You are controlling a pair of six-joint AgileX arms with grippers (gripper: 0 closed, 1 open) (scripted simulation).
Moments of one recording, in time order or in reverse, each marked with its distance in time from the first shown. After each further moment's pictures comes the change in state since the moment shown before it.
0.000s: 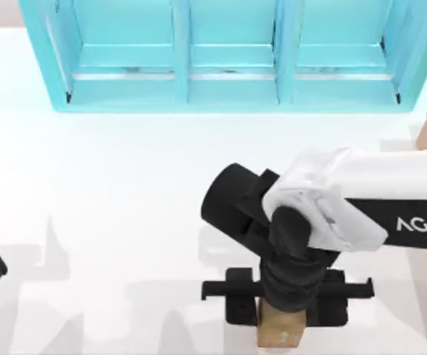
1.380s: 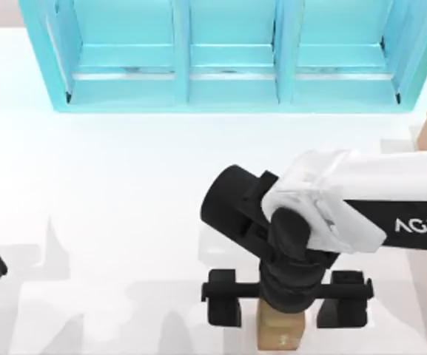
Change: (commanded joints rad) left arm 0.000 0.000 0.000 0.000 0.000 0.000; right arm 0.000 0.000 0.000 0.000 0.000 0.000
